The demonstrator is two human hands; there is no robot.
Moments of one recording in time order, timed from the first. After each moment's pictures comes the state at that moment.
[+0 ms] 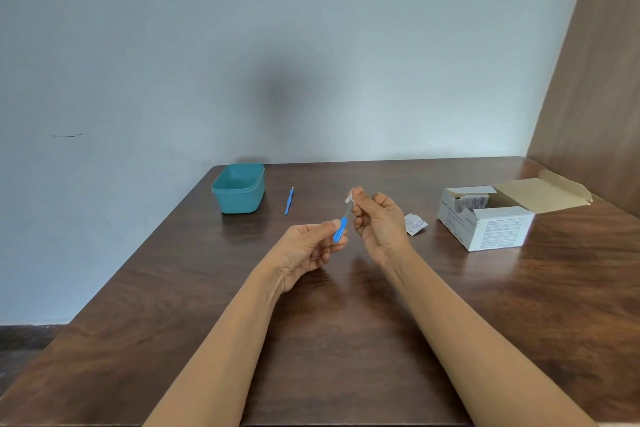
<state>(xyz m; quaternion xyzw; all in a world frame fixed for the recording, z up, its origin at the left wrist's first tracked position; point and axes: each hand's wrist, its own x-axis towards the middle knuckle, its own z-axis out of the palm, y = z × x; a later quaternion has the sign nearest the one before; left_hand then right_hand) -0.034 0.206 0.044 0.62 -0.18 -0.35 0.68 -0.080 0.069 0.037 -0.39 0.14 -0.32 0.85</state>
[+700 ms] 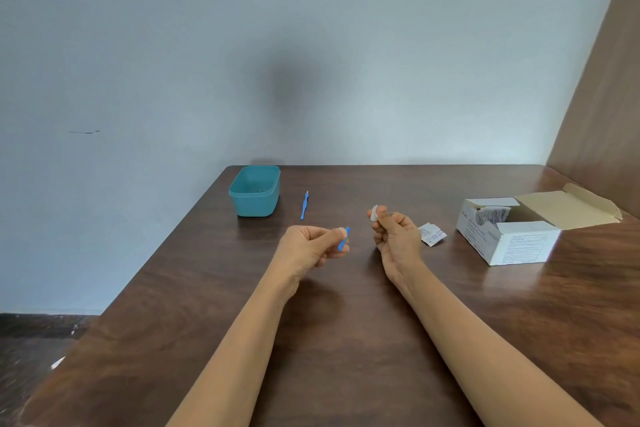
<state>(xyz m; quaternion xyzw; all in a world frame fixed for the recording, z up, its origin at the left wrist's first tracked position) -0.021 0.221 0.052 0.71 -0.18 -0.24 0.64 -0.061 0.063 0.014 -0.41 0.19 -0.36 0.82</state>
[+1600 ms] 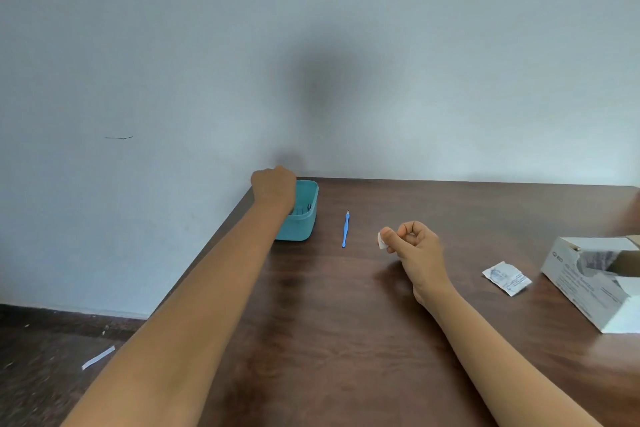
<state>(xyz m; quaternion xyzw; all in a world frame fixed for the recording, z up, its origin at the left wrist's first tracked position) 0.182 0.216 0.100 0.96 -0.21 0.14 -0.11 0.013 0.061 0.002 -0.66 0.18 -0.34 0.65</state>
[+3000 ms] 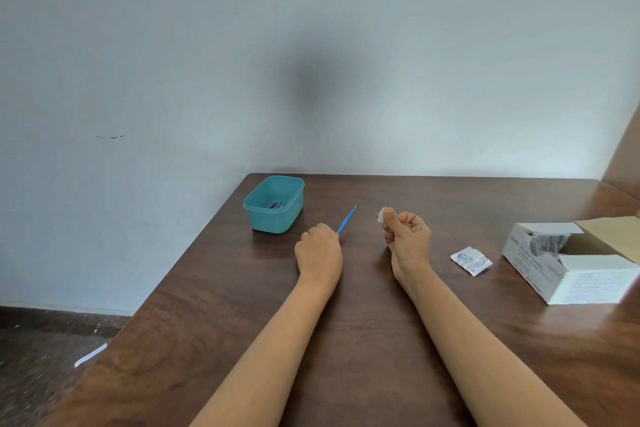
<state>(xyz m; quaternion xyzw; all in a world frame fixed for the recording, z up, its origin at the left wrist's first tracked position) 0.065 0.172 0.008 0.96 -0.22 0.14 0.15 0.008 0.052 0.008 -0.44 0.19 -0.38 0.79</state>
